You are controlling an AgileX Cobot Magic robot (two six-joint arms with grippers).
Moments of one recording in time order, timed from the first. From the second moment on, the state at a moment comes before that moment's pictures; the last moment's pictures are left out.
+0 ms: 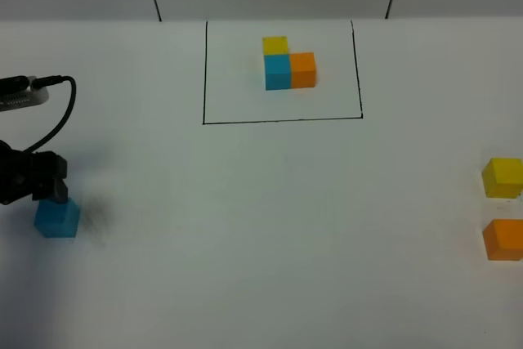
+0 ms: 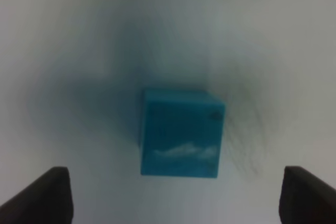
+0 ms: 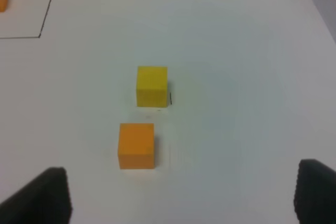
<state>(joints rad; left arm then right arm) 0.04 1.54 -0.80 -0.12 0.61 0.03 0.04 -0.01 -0.50 -0.10 1.07 0.06</state>
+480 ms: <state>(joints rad) 0.04 1.73 -0.80 -0.12 0.50 0.04 0.04 -0.01 -0.50 -0.10 1.07 0.06</state>
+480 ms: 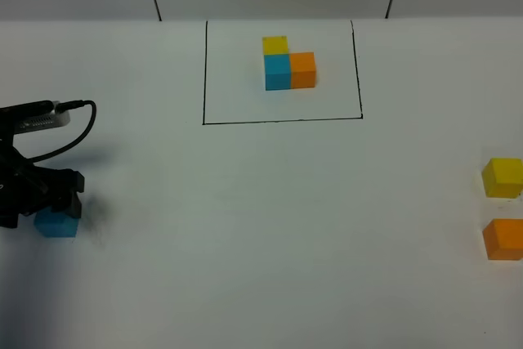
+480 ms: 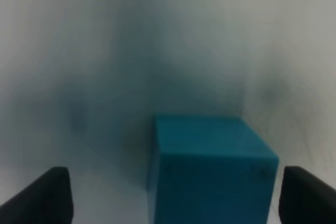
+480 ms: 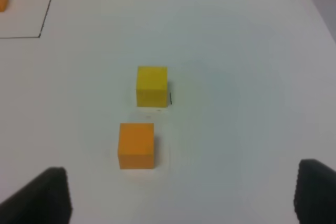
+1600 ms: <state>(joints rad) -0.57 1.84 -1.28 -0.24 0.70 0.75 0.04 -0.01 -0.50 -0.10 1.07 0.06</state>
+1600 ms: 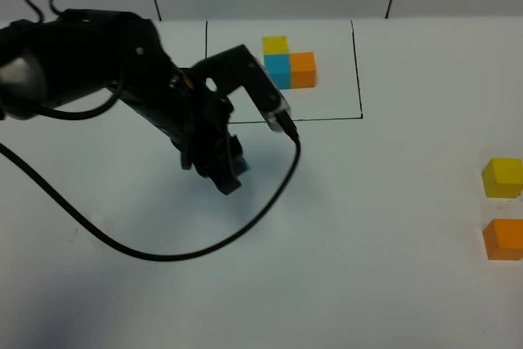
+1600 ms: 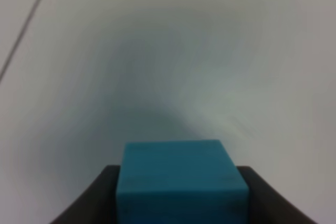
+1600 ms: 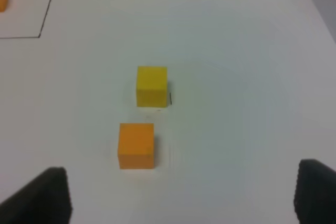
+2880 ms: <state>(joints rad) -0.80 2.07 -1.37 -0.09 0.78 0.82 0.04 -0.01 -0.50 -0.10 1.07 0.06</state>
